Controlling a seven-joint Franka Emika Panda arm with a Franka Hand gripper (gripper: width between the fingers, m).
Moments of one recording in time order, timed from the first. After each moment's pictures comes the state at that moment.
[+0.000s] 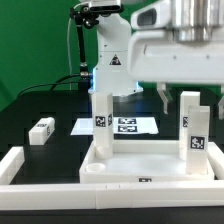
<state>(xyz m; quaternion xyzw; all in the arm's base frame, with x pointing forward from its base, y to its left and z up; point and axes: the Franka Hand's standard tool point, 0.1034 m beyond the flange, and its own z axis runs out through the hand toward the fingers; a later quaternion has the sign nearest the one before) 0.658 0.075 0.164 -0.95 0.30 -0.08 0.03</state>
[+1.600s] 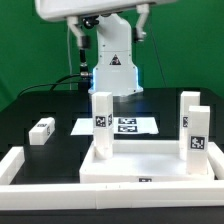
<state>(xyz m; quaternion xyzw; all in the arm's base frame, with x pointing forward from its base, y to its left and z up) 0.608 -0.058 0.233 -0.99 0.08 -0.09 0.04</state>
